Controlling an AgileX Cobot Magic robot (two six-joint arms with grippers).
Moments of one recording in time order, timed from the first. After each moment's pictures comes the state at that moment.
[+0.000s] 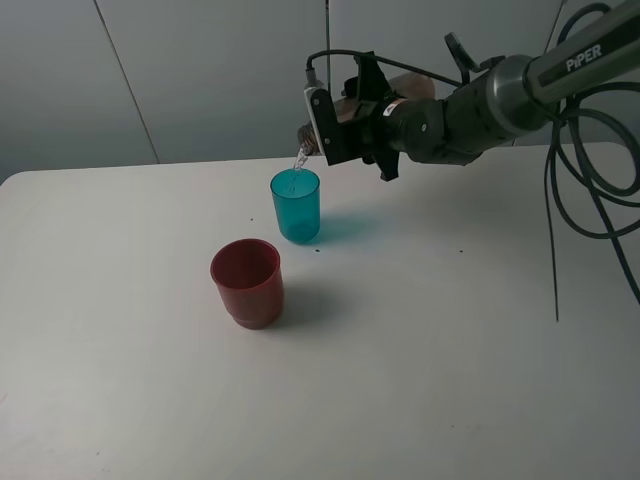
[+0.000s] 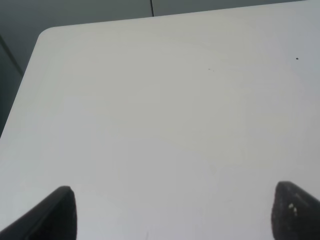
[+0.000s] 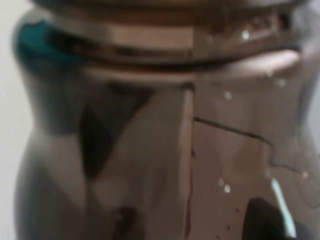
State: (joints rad) left arm 0.05 0.00 -0.51 0.02 1.09 0.06; right arm 0.49 2.13 -1.24 0.33 -0.43 -1.93
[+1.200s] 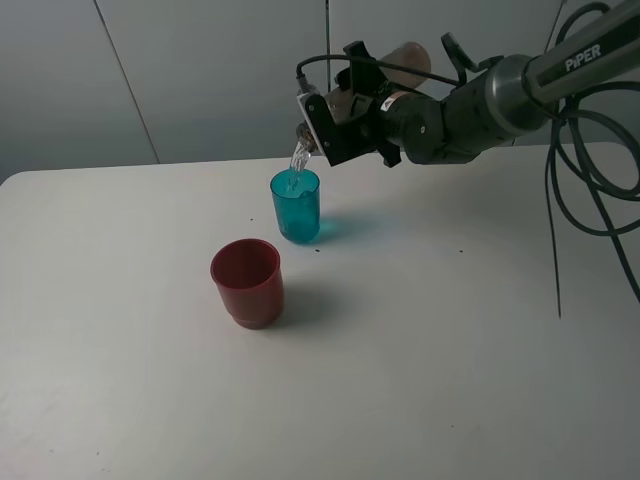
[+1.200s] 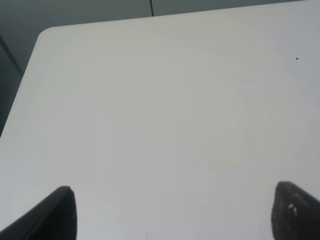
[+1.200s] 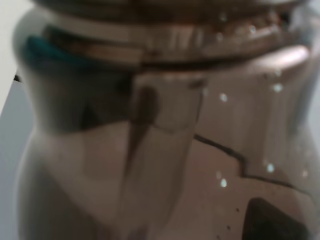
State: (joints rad) left arm 0.05 0.00 -0.51 0.02 1.09 0.06; right arm 0.49 2.13 -1.24 0.27 -0.52 -2.04
